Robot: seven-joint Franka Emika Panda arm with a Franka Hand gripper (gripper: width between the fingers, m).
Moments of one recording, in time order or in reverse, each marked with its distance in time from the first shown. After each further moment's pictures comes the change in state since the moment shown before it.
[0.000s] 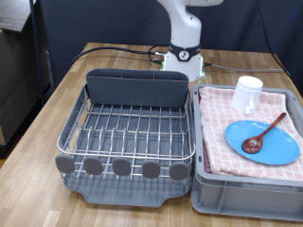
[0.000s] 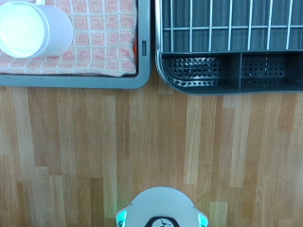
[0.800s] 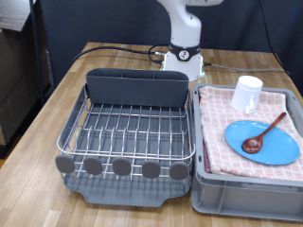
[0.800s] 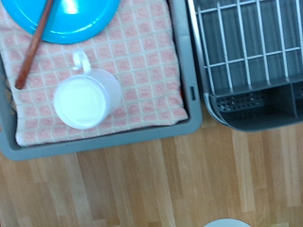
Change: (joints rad) arm 0.007 0.158 0.163 0.092 0.061 0.116 0.317
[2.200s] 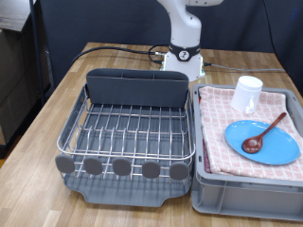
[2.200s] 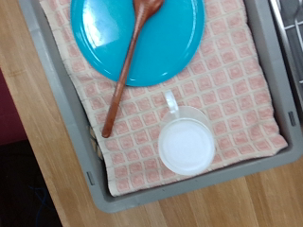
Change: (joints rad) arm 0.004 0.214 0.183 0.103 0.033 0.170 0.317
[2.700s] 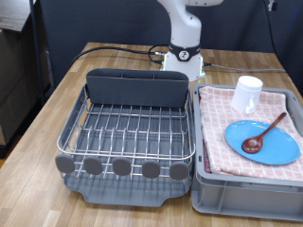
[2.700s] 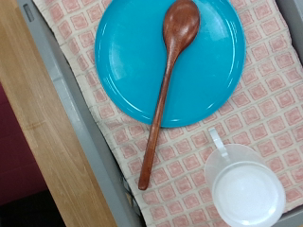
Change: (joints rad) arm -0.008 0.100 0.095 -0.062 -0.090 0.233 0.243
